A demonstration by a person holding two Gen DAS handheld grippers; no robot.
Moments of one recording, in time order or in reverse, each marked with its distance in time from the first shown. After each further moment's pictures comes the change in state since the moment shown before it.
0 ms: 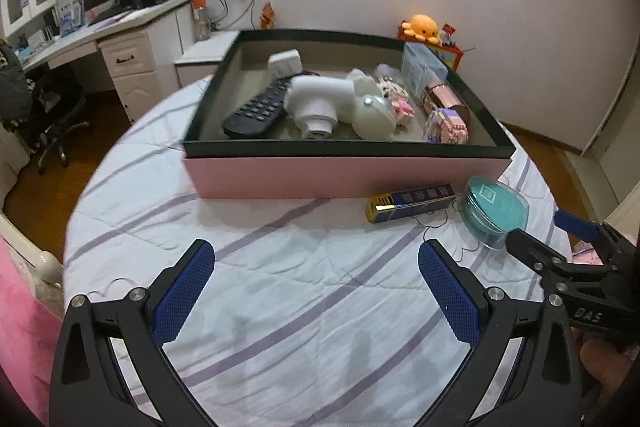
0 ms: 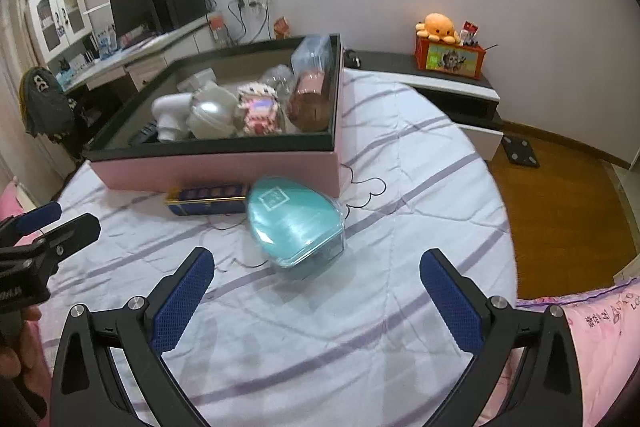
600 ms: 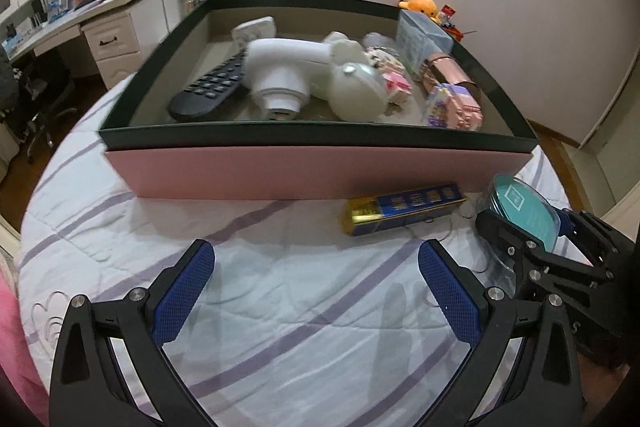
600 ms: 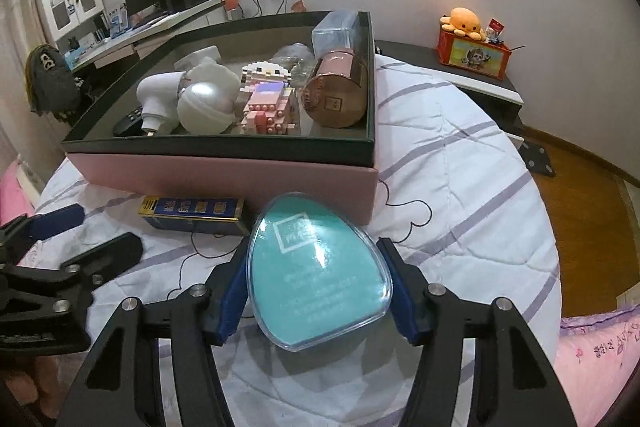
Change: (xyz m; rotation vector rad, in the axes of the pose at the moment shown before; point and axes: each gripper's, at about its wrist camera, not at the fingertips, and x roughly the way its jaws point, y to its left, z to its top) left arm 0.047 -0.021 0.008 -0.009 0.071 -0.031; right arm 0.039 0.009 0.012 -0.063 0.030 0.033
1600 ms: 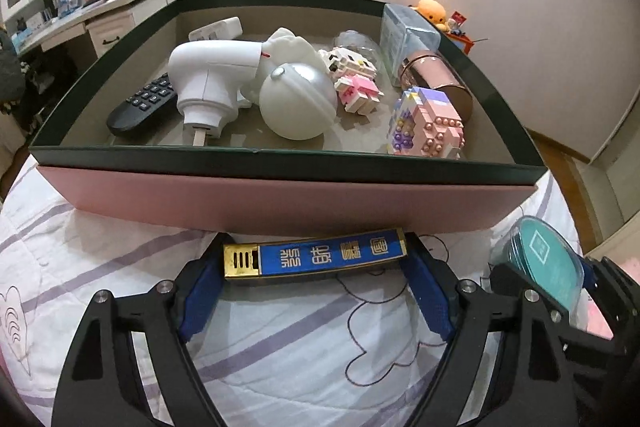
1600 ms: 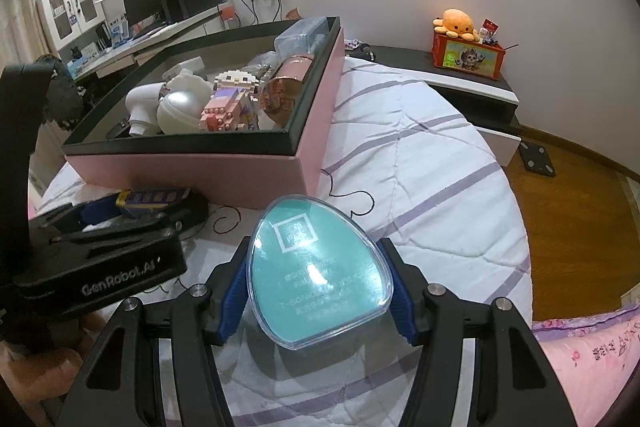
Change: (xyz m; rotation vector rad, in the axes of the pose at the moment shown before) left arm 0.030 -0.043 0.011 -0.043 -0.029 0.039; right arm -0.008 -0.034 -0.008 0.024 -0.027 0.031
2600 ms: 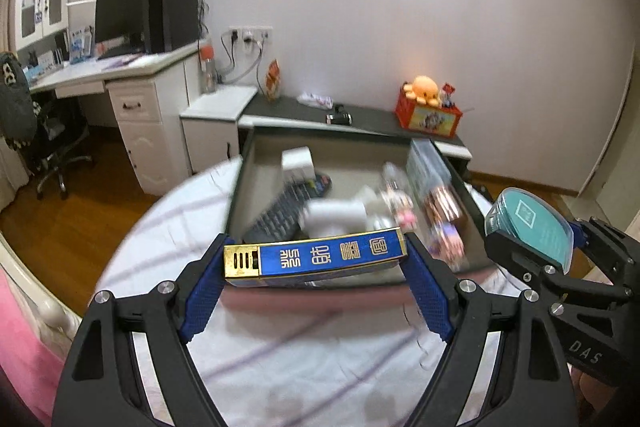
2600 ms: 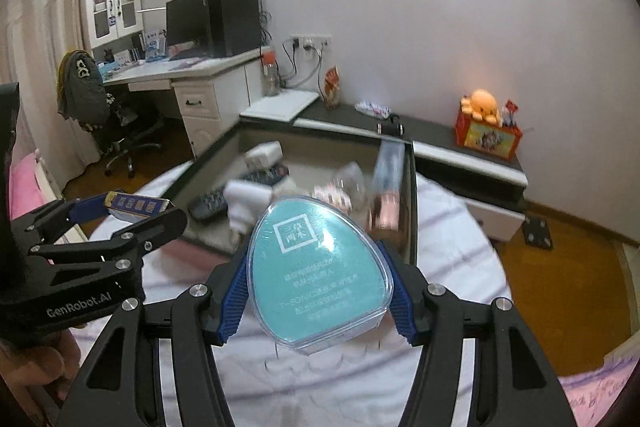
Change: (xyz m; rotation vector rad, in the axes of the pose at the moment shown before) left arm -0.119 0.087 0.051 0.019 -0.257 -0.026; right arm -0.066 0.102 0.076 -0.158 -0.189 0.006
